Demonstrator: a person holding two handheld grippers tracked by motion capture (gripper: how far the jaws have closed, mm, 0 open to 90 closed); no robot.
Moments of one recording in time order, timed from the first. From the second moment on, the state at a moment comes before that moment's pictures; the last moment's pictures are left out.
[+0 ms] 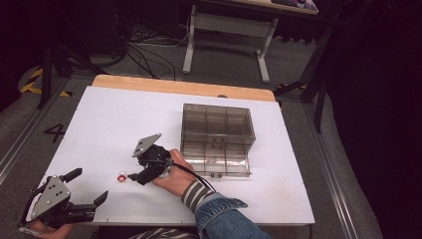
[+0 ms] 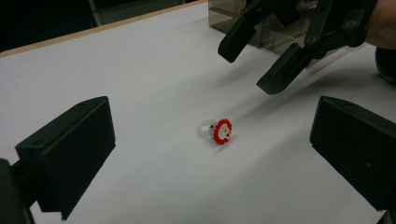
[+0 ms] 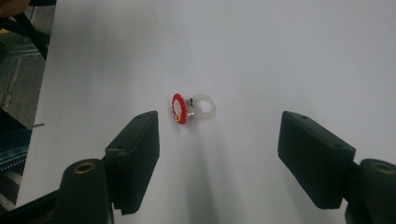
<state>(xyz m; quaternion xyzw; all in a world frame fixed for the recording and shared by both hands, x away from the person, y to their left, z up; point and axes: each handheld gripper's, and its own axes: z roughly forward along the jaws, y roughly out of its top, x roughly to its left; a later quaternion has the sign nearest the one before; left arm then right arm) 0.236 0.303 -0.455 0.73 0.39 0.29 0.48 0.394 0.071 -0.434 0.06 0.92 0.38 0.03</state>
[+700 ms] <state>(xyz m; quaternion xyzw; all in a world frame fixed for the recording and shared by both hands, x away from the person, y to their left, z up) 0.237 0.304 -0.455 0.74 0.38 0.29 0.47 0.399 0.093 -0.447 0.07 0.92 0.38 0.01</state>
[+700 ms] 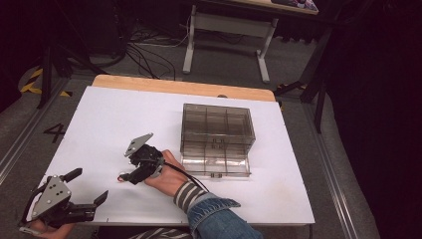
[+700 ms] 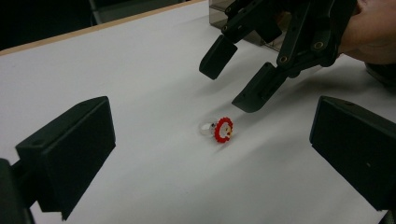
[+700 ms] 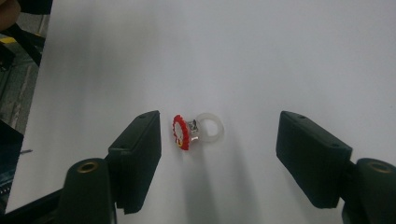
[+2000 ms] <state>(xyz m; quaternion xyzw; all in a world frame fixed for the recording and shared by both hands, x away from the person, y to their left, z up) 0.237 0.302 -0.456 0.74 0.38 0.29 0.48 0.389 0.121 -0.469 0.05 0.94 0.35 0.02</state>
